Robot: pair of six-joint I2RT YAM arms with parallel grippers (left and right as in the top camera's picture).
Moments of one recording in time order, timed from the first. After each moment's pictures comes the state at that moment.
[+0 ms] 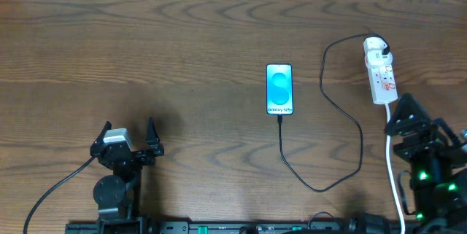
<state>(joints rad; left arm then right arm) 0.08 0.01 0.03 -0.14 0.00 -0.11 -0.21 0.45 0.88 -0.65 -0.04 0.62</state>
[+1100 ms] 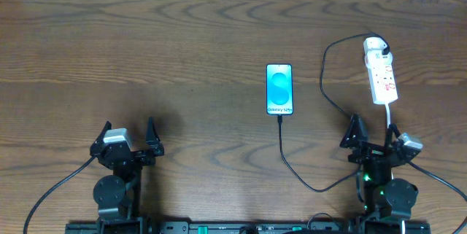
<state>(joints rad) 0.08 0.01 0.03 -0.14 0.00 -0.11 -0.12 0.02 0.01 -0.06 -0.03 0.35</state>
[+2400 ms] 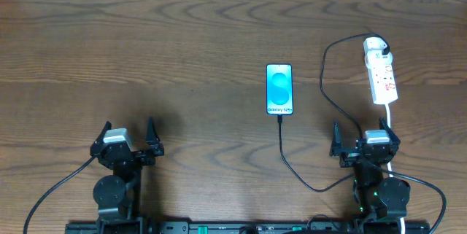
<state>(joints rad) 0.08 0.01 0.03 -0.14 0.00 -0.11 0.02 0.01 0.01 -0.07 -0.02 -0.13</state>
